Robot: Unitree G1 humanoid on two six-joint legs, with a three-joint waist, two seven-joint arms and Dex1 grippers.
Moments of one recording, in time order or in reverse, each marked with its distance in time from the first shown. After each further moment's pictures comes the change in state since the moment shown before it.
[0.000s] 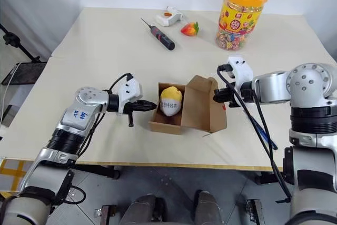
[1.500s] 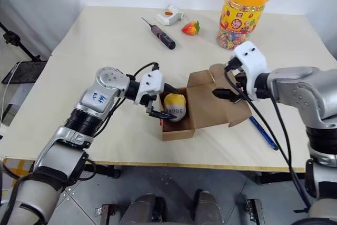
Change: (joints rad) left arm -0.289 -0.099 -0.148 0.204 0.019 -0.162 -0.159; right arm 0.106 -0.240 0.063 -0.373 -0.472 -0.278 0.595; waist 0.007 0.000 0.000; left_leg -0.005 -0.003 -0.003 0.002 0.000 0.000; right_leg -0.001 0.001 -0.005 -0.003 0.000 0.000
